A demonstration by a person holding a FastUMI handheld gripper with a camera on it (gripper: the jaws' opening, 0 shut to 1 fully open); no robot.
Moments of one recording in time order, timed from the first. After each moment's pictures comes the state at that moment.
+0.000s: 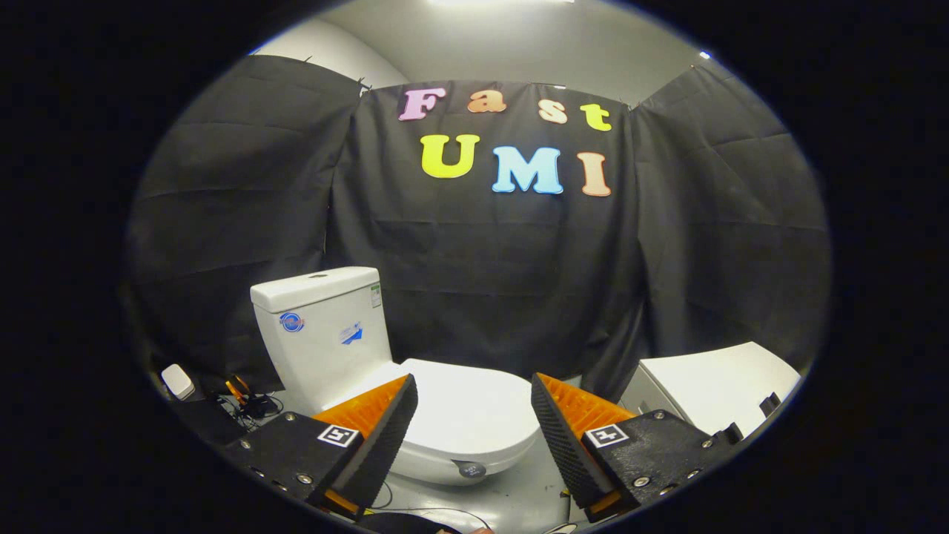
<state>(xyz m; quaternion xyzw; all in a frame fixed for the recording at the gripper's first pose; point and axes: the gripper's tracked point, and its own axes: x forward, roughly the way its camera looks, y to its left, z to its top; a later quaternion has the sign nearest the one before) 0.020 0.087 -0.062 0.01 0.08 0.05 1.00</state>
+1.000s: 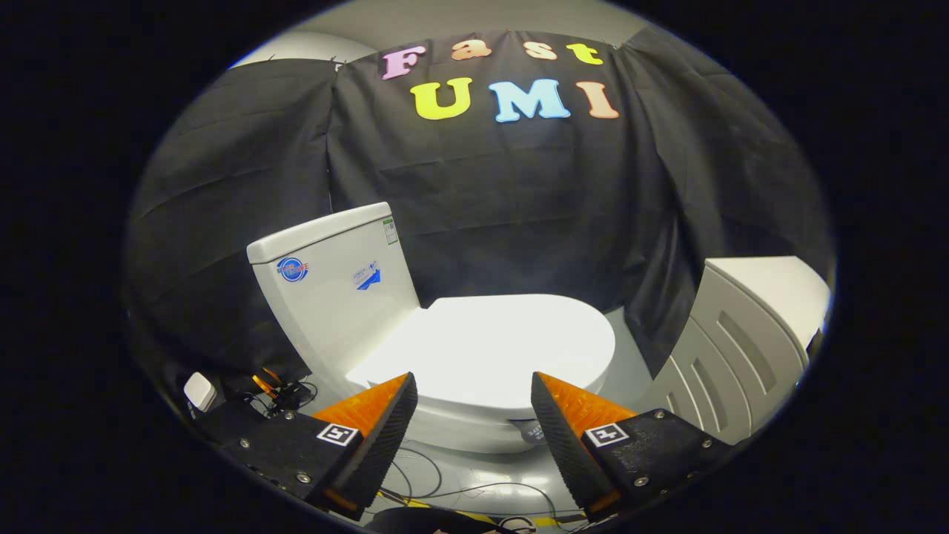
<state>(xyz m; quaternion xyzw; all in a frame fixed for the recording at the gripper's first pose) 0.048 0.139 -0.195 0.11 0.19 0.09 0.97</state>
